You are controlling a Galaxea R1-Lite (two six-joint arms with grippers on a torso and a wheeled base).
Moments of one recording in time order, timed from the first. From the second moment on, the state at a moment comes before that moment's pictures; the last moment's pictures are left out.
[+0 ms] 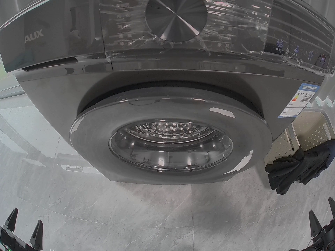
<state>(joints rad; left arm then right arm) -0.01 0.02 -0.02 0.00 0.02 -0.06 -0.01 0.02 -0.02 0.00 0.02 0.00</state>
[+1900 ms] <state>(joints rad) -0.01 0.02 -0.02 0.00 0.02 -0.06 0.04 0.19 -0.15 -0.07 0.05 0.05</state>
